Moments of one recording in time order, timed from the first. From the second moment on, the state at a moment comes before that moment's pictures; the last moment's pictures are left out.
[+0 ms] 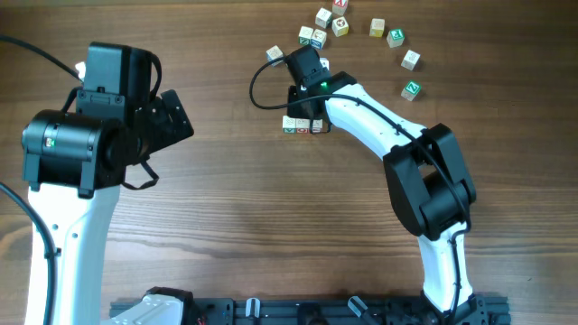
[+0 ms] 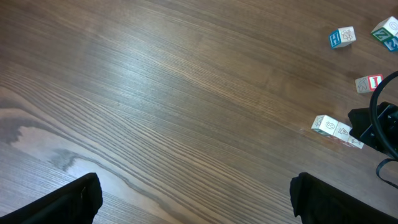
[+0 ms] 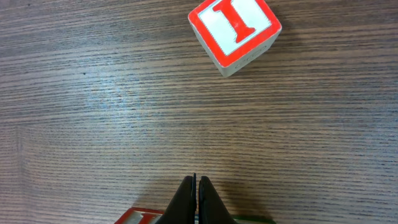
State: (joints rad) left arm -0.17 1.35 1.74 -1.49 -0.28 -0.54; right arm 0.54 2.21 1.64 -0.57 0.09 0.55
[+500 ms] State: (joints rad) left arm -0.17 1.35 1.74 -1.49 -0.28 -0.54; right arm 0.54 2.21 1.64 -0.57 0.08 0.55
